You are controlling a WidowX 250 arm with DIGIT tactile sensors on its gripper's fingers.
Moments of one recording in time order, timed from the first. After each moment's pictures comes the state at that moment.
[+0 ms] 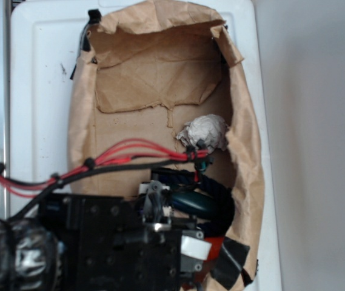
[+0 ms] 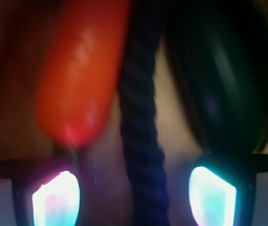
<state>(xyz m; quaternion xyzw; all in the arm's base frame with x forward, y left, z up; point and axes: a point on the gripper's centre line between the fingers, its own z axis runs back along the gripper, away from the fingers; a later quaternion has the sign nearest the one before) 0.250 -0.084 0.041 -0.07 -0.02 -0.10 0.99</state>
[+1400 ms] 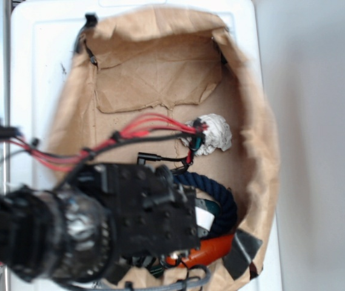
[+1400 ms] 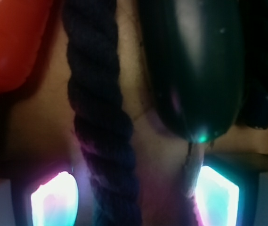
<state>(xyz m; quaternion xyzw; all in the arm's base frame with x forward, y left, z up) 0.244 -0.092 0.019 -0.08 0.03 -0.12 0.99</state>
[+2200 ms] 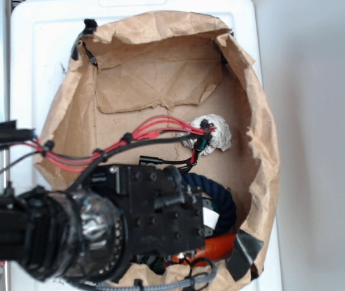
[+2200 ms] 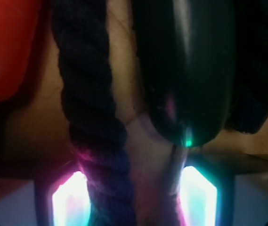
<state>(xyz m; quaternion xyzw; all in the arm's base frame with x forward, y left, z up) 0.248 -0.088 0.021 -0.07 0.02 -0.11 0.99</state>
